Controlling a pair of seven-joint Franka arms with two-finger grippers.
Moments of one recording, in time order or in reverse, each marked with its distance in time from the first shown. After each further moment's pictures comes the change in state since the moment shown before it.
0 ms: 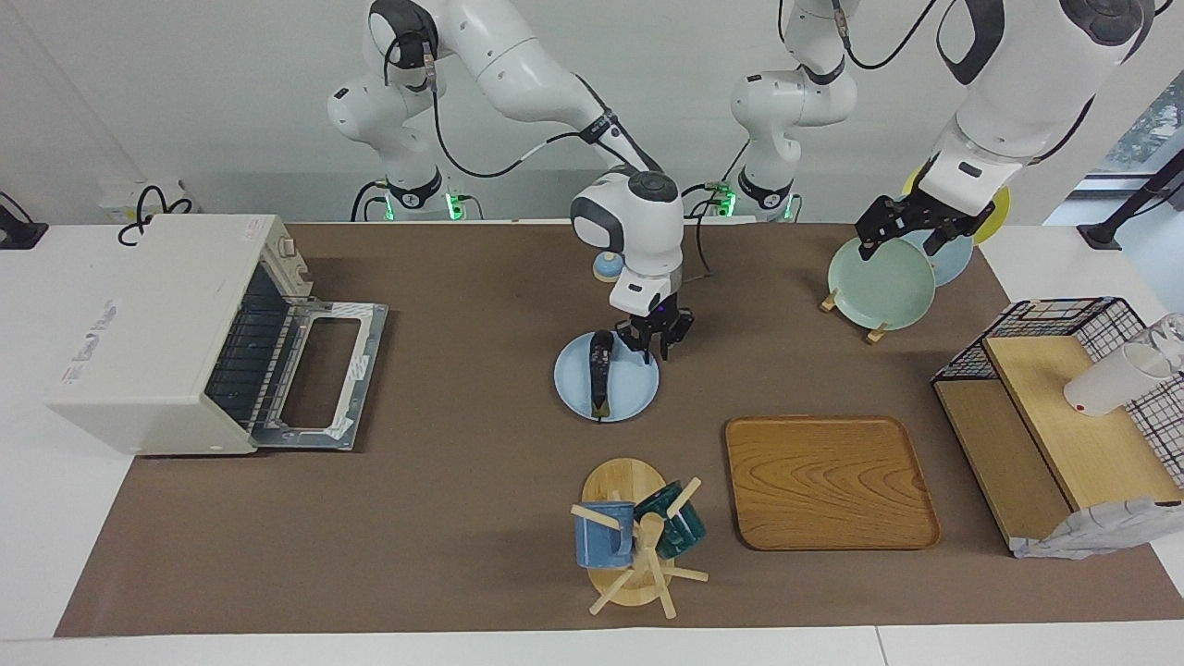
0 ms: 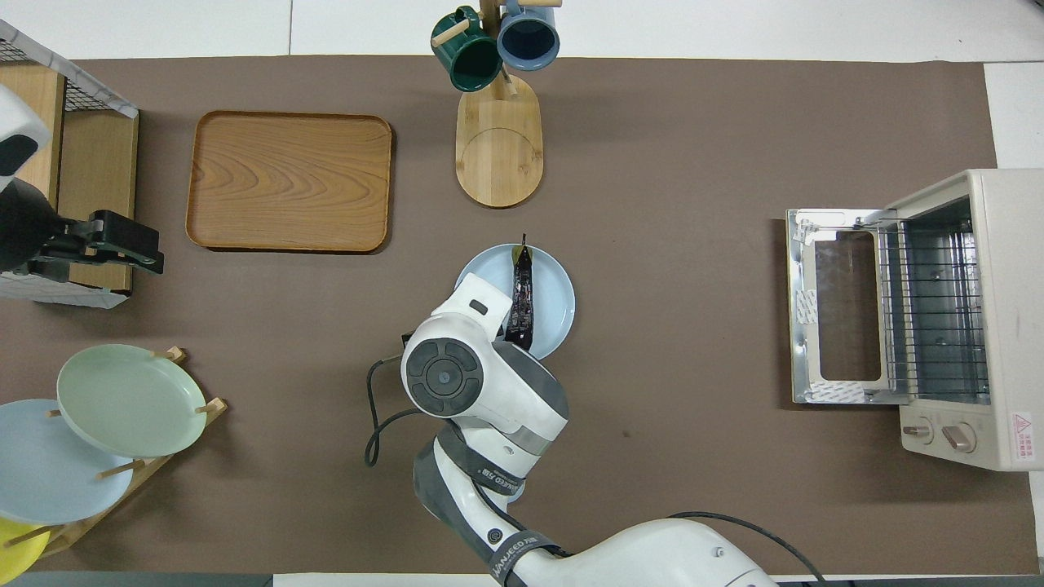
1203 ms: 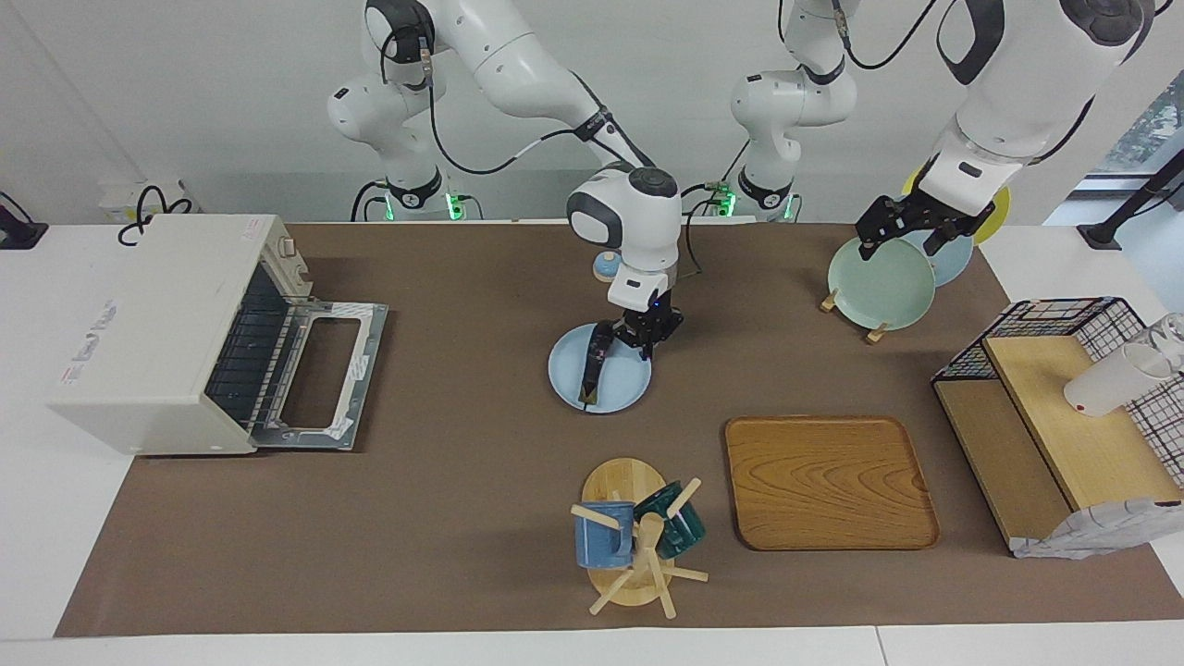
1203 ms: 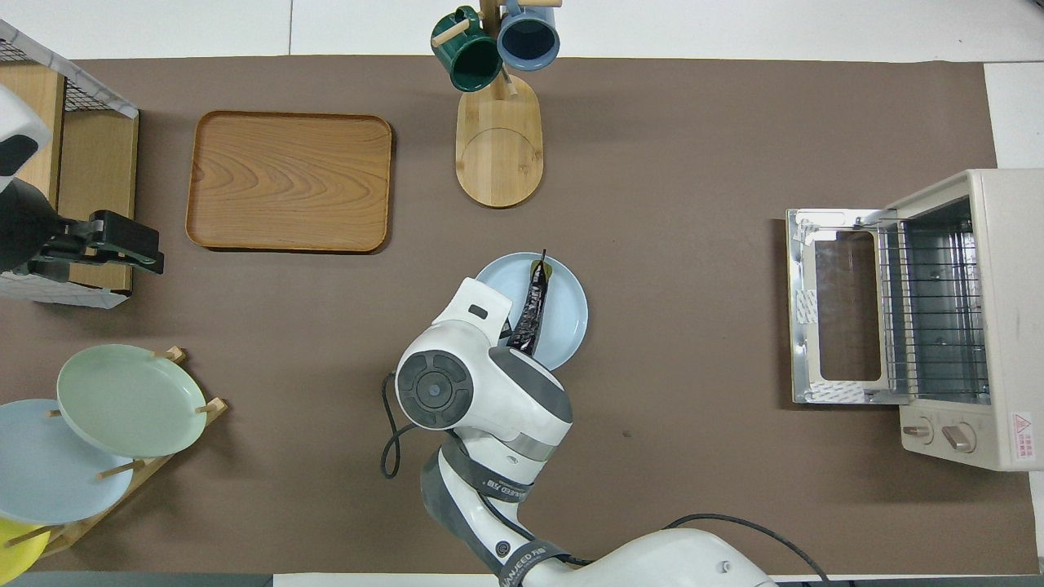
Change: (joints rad) left arm 0.000 0.000 0.000 0.000 0.000 0.000 0.000; right arm 0.002 -0.031 0.000 -0.010 -0.131 -0.108 -0.026
